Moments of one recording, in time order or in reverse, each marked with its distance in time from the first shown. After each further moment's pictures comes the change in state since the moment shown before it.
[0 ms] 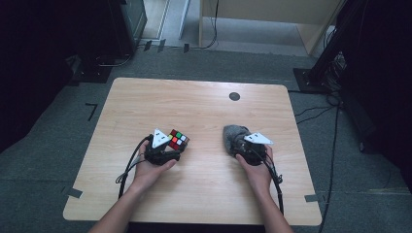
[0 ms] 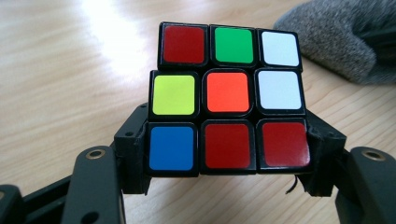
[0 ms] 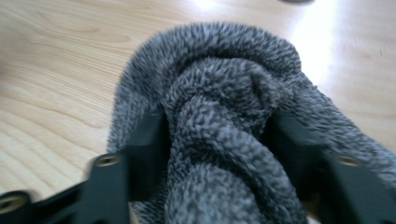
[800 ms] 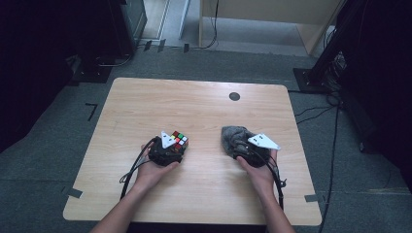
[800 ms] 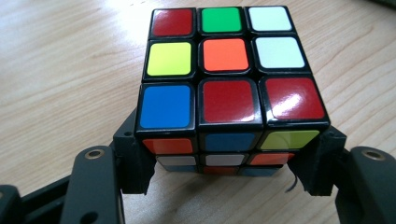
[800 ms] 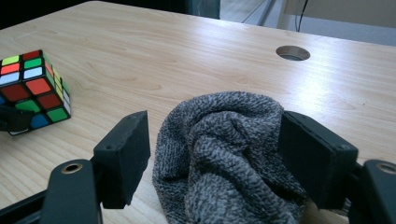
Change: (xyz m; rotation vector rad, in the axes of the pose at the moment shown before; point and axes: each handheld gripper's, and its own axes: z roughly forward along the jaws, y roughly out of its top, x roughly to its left) left arm -0.004 -0.011 0.023 0.117 0.082 0.059; right arm 0.009 0.012 -0.032 -0.138 0.033 0.005
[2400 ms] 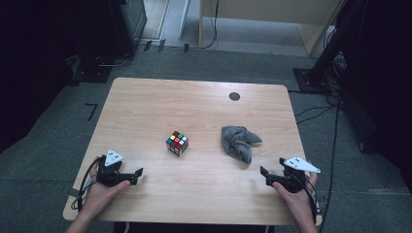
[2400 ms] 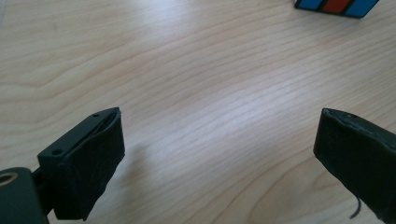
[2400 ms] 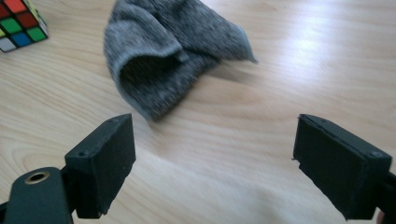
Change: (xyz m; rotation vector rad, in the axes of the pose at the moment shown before) left arm 0.083 -0.092 -0.103 0.066 0.032 -0.170; right arm -0.057 -0.052 -0.096 0.151 -0.034 0.083
